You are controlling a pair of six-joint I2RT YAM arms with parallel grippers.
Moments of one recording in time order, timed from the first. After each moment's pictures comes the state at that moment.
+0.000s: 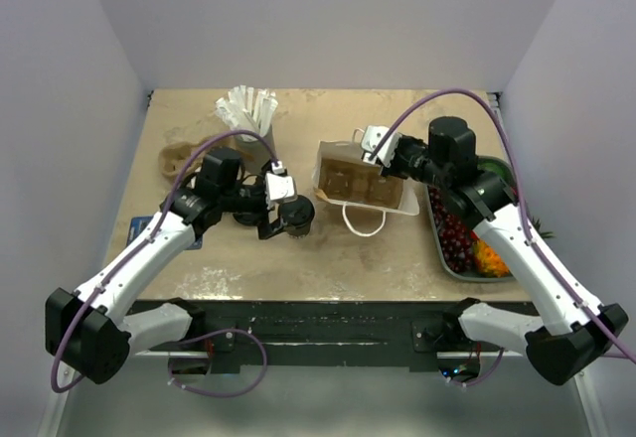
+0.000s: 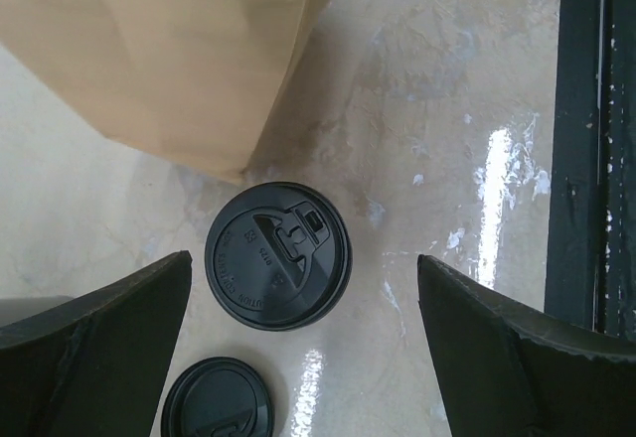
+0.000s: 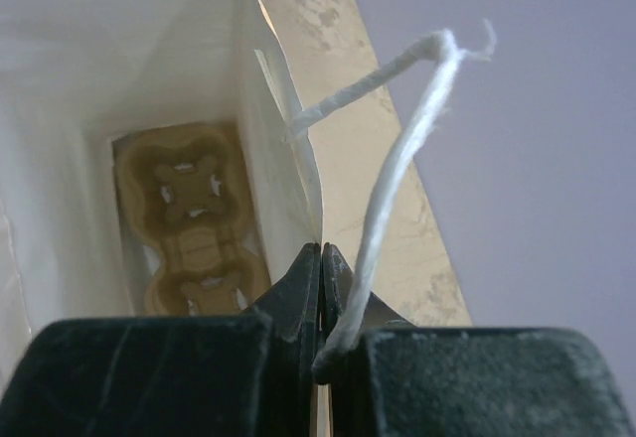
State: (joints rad) left arm -0.45 1.12 0.93 -0.45 0.70 0.67; right arm 0.48 1.14 1.25 -0.47 -0.28 -0.80
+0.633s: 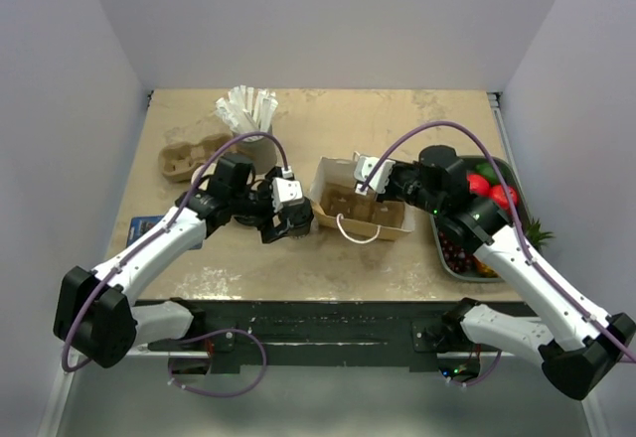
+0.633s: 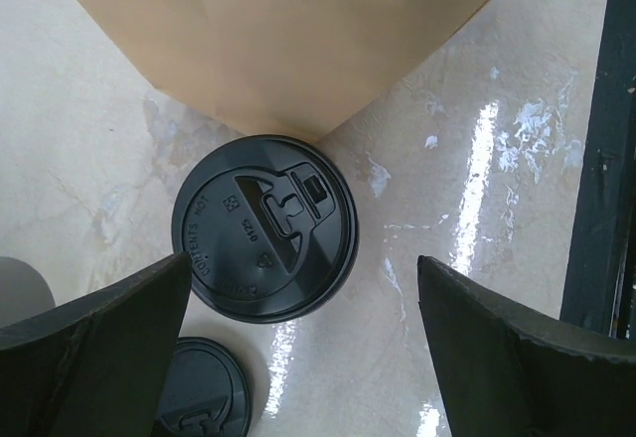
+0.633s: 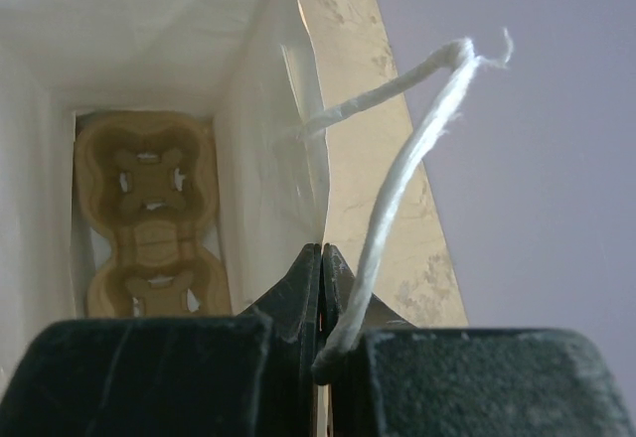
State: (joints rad) left arm -0.48 1.21 0.87 -0.40 0.61 0.66; right arm 0.62 1.01 1.06 -0.42 -0.12 -0.85
